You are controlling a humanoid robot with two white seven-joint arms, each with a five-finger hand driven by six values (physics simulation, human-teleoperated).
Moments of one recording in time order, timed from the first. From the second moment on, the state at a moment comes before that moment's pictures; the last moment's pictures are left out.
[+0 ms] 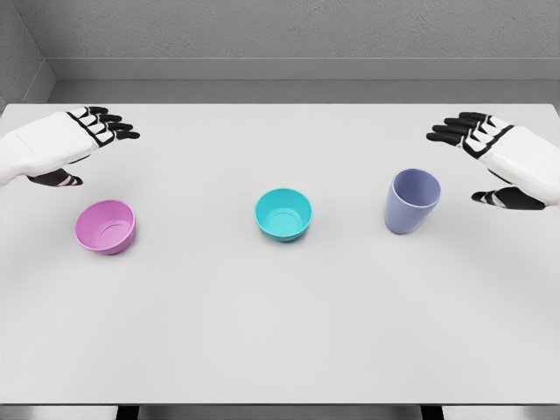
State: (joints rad) left arm -0.50 0.90 -0.43 -1.43 -0.63 -0.61 -0.22; right arm -0.22 -1.11 0.38 -1.73 0.32 -0.49 -0.05
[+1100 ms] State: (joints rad) left arm -0.41 0.92 -0.50 -1.26 -0.41 -0.61 -0.36; right arm -0.23 -1.10 0.33 -1.73 0.32 -0.52 -0.04
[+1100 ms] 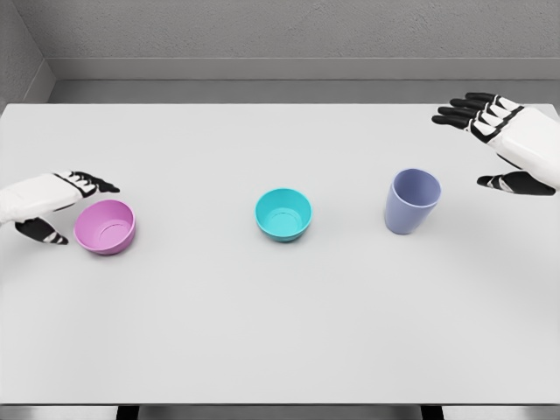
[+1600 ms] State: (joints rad) left arm -0.42 0.92 -0.52 -1.29 -0.41 -0.61 -0.36; right arm -0.23 -1.10 0.33 -1.73 0.32 -0.52 -0.04
